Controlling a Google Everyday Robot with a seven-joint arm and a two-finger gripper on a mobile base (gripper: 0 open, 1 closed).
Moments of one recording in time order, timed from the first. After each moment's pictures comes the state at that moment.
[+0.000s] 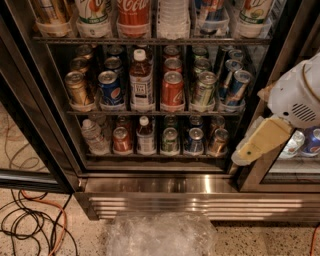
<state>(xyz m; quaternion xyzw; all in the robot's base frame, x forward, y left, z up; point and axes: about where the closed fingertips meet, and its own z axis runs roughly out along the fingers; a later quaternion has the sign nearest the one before) 0.446 -0.188 0.920 -0.49 0.83 0.04 0.25</state>
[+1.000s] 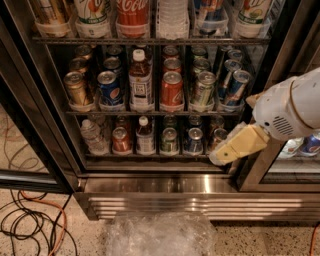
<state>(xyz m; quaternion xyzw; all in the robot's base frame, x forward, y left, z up) 0.451 -0.159 0.908 -0.44 0.84 0.08 0.31</state>
